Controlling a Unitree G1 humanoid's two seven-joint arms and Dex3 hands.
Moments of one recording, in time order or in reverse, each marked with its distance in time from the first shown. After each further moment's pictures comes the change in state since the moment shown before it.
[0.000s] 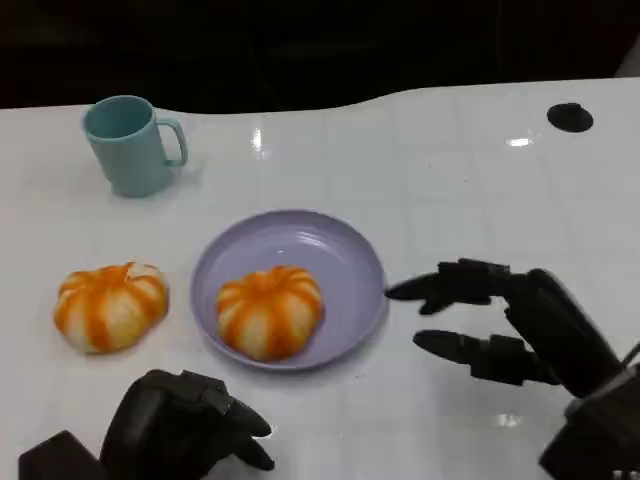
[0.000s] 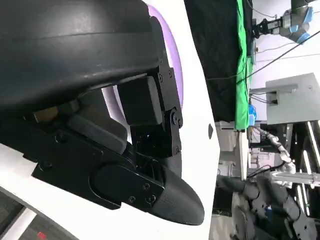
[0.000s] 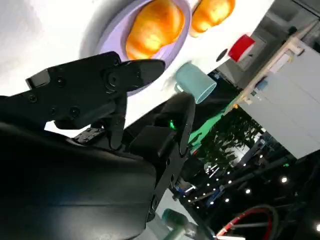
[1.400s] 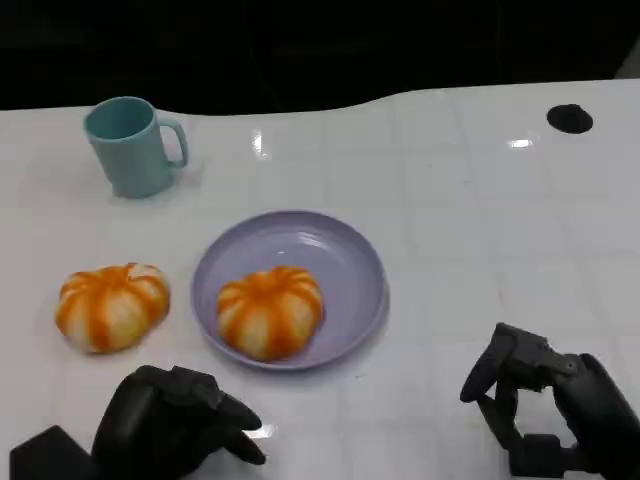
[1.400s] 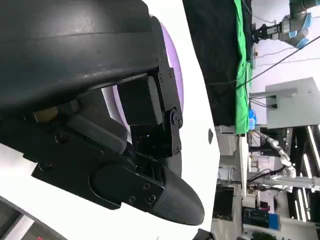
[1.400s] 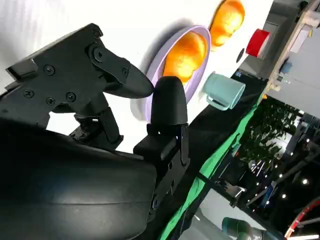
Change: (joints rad) left arm -0.023 0.011 0.023 0.035 -0.011 -0.008 -0.010; right arm 0.238 0.074 -0.109 -0.009 0.071 -0.011 0.077
